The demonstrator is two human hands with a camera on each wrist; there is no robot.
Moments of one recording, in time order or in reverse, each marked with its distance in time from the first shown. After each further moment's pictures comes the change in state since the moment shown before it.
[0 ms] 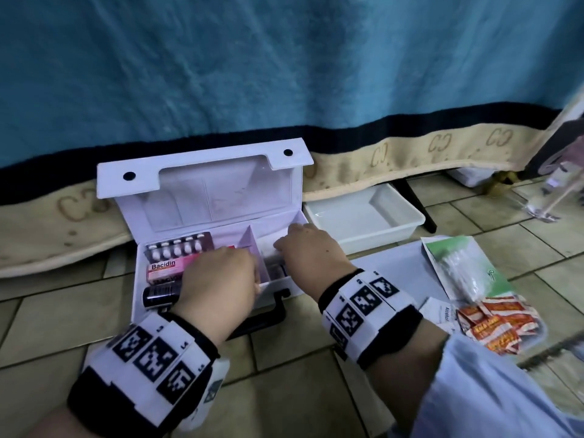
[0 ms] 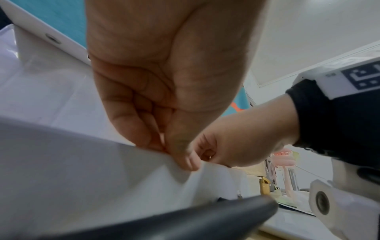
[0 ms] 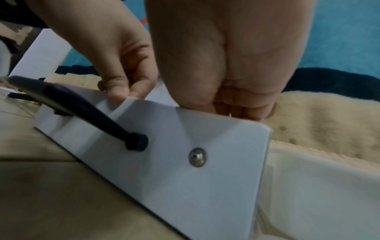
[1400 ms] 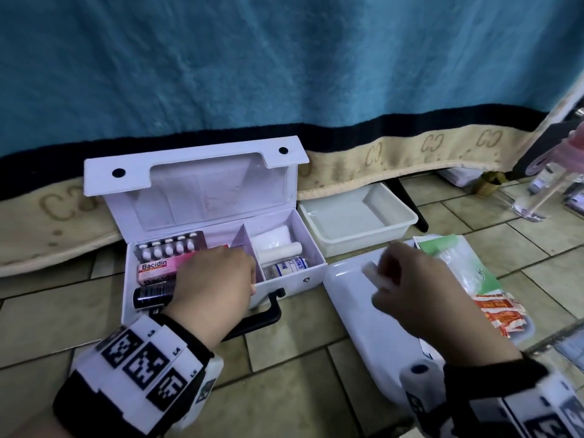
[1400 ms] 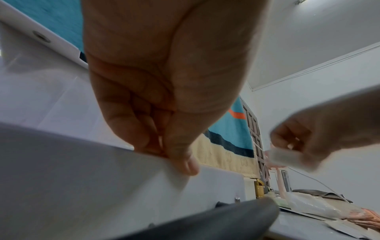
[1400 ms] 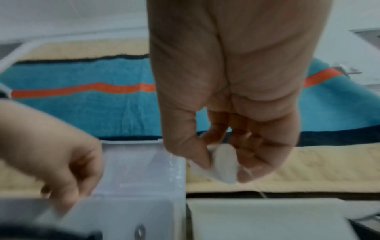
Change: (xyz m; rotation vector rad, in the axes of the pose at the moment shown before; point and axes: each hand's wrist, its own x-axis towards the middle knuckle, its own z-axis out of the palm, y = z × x) left_hand 0.003 -0.001 0.002 -0.031 -0.007 0.004; right_hand -0.104 0.071 0.004 0.464 0.286 0.384
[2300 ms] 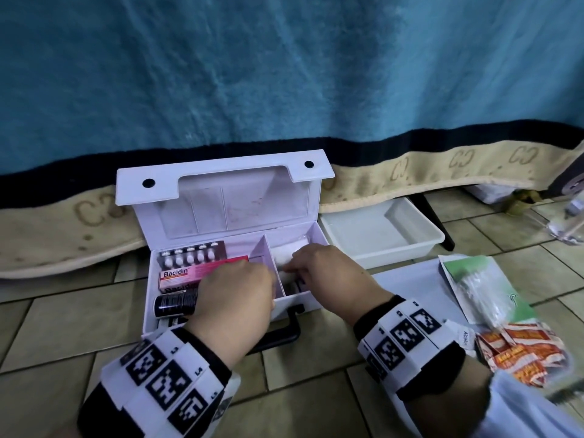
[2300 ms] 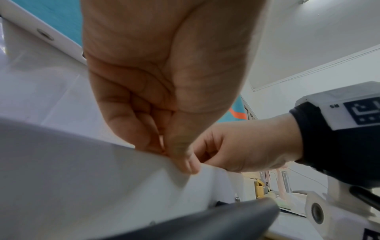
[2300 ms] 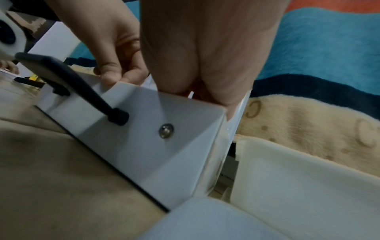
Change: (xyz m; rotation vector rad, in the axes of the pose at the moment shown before) left_hand -0.002 -0.001 -0.002 -0.006 -0.024 -0.004; right_hand 0.071 -0.073 0.069 -0.008 -0.334 -0.475
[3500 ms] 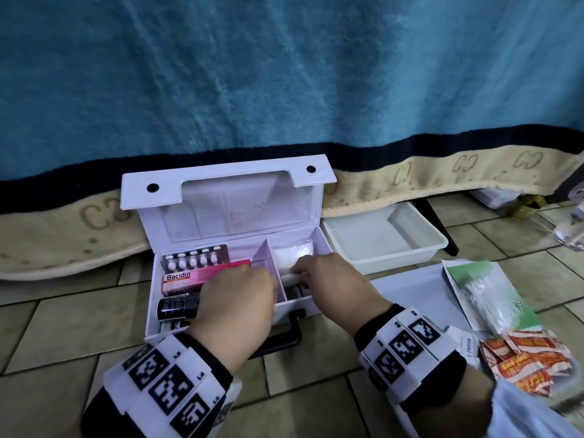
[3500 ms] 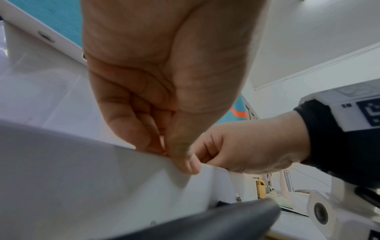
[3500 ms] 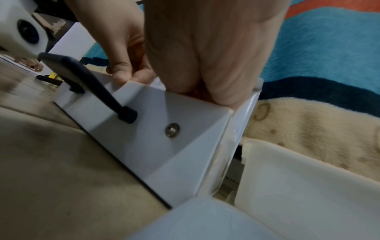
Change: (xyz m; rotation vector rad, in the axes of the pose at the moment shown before) left_hand 0.000 0.001 0.000 -0.046 -0.002 -0.016; right_hand -0.001 0.002 0.003 -0.101 0.032 0.089
